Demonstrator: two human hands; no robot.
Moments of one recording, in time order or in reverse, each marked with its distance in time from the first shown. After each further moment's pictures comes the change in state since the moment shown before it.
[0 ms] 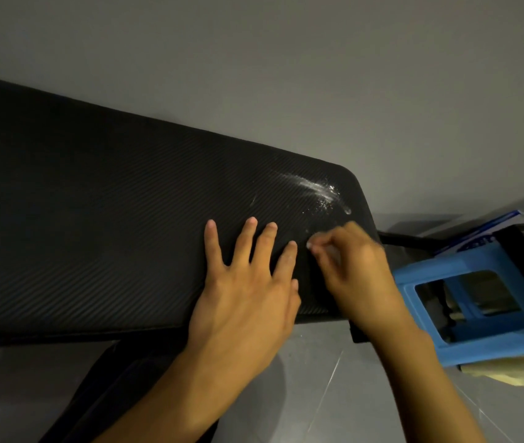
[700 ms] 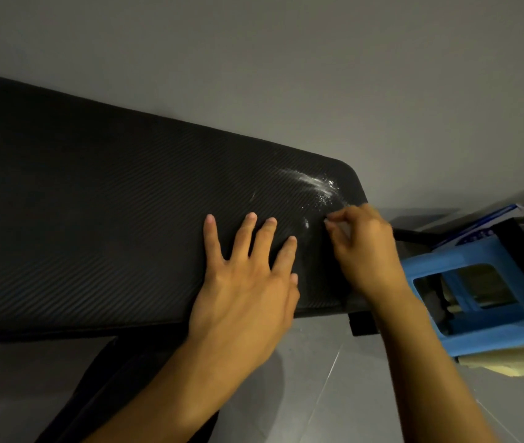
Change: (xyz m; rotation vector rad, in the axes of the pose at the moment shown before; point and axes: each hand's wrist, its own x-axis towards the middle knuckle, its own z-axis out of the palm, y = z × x) left_hand 0.000 -0.003 -0.001 -0.030 0.003 0.005; right_hand 0.022 0.015 0.000 -0.068 0.063 0.149
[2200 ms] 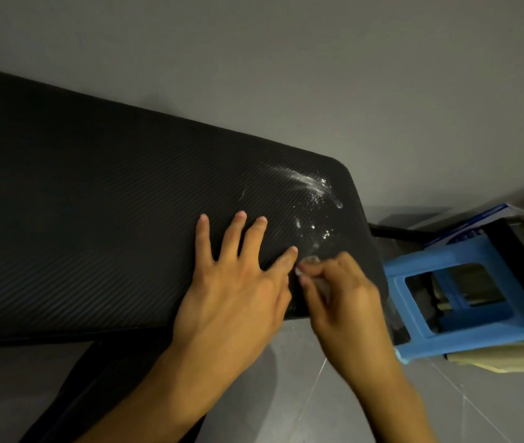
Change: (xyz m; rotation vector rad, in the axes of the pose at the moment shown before) left_hand 0.002 0.002 0.002 0.027 0.027 0.031; right_hand -0.077 -0.025 -0.002 0.123 -0.023 -0.055
